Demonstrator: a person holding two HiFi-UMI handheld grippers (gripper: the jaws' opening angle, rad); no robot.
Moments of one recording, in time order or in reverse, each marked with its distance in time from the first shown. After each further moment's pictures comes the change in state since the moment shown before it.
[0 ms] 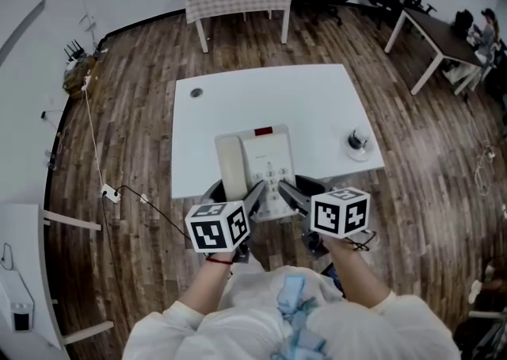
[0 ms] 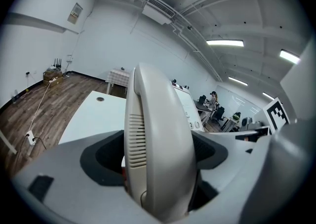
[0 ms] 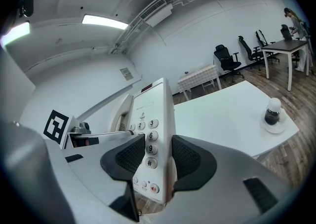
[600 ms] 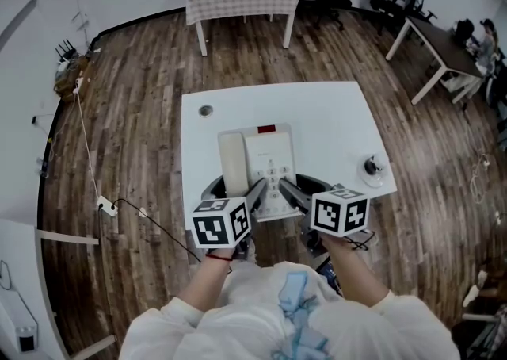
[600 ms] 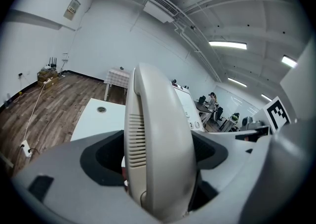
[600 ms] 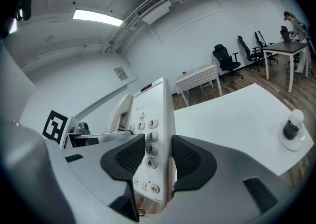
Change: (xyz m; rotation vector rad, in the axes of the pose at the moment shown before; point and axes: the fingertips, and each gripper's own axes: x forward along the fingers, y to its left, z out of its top) left arm 0.063 0.097 0.094 0.005 0.021 -0.034; right arm 0.124 0.002 0.078 0.016 -0.005 -0.050
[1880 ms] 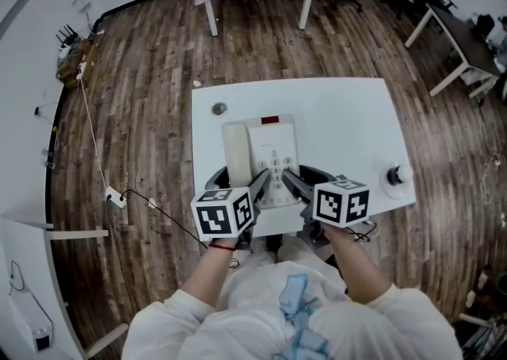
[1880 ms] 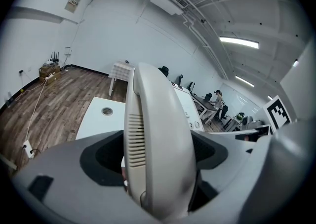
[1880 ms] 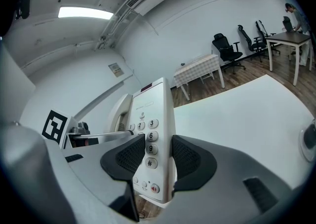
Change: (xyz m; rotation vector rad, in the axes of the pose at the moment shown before) left arm 0.067 0.076 0.043 -0.042 0.075 0.039; right arm 0.103 -0.023 0.037 0.050 0.082 0.005
